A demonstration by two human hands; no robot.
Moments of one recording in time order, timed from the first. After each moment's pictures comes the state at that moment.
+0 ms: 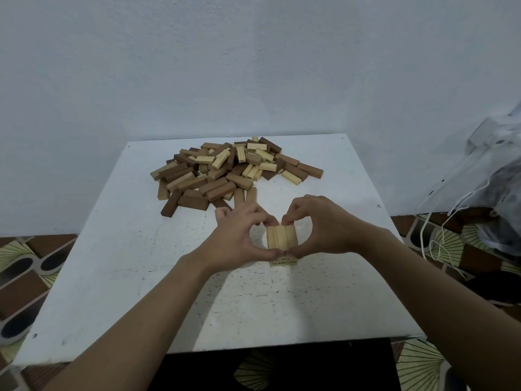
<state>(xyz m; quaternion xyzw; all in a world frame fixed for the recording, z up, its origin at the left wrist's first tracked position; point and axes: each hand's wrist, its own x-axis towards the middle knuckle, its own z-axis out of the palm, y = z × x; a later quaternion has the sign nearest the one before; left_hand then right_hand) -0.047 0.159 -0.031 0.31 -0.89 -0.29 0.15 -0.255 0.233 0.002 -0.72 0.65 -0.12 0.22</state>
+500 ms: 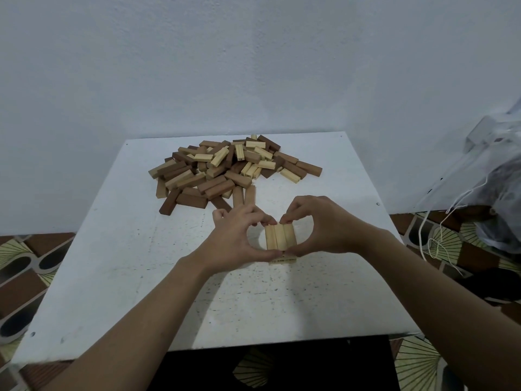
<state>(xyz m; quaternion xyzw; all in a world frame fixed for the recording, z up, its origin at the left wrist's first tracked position) -0.043 0.159 -0.042 0.31 -0.89 -0.30 0.15 -0.261 0.234 -0.009 -0.71 0.65 -0.14 0.24</state>
